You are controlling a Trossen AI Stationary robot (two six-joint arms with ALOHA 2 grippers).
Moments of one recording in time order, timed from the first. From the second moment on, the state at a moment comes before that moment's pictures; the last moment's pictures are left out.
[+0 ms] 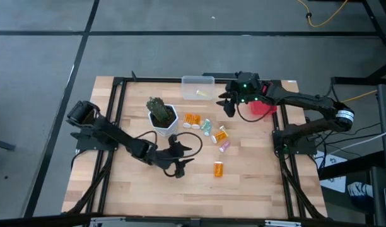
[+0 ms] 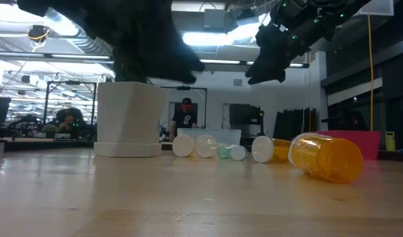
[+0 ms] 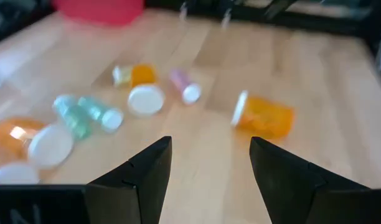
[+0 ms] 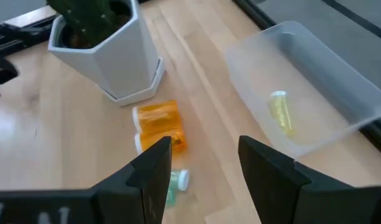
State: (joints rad) left arm -0.42 1.66 0.84 0.24 -0.62 -0.43; right arm -0.47 1.29 0.90 -0.25 -0.22 0.07
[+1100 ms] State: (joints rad) left arm -0.43 1.69 0.93 0.09 -0.64 -0.49; right arm -0.33 1.30 0.81 -0.18 -0.15 0.18
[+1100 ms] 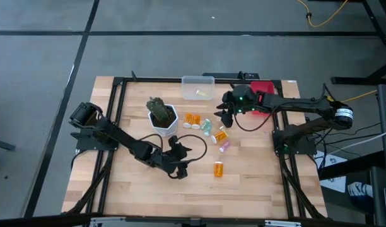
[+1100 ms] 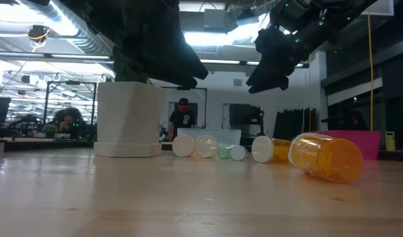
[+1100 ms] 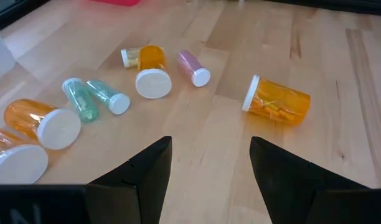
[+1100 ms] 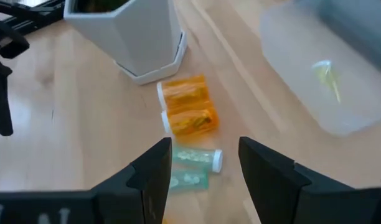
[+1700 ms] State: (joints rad) left arm -0.35 1.78 0.93 0.09 -0.84 -0.38; right arm -0.23 1.35 0.81 -0.12 -0.06 0.26
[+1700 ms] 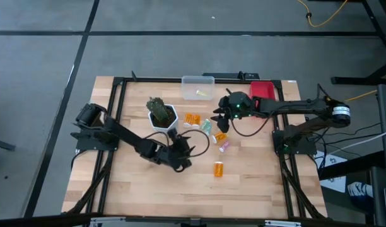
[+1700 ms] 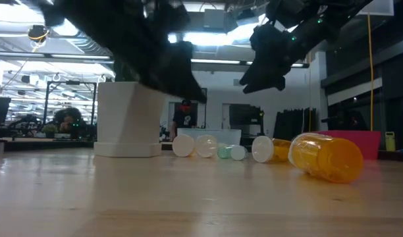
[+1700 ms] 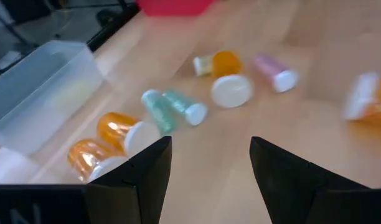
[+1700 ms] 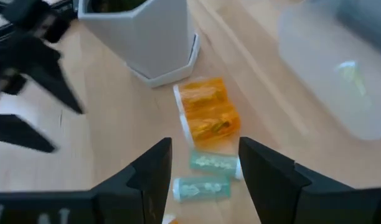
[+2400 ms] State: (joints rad) left arm -0.31 1.88 0.93 0.12 -0.88 -0.44; right arm -0.21 1.70 0.81 0.23 -0.05 0.26
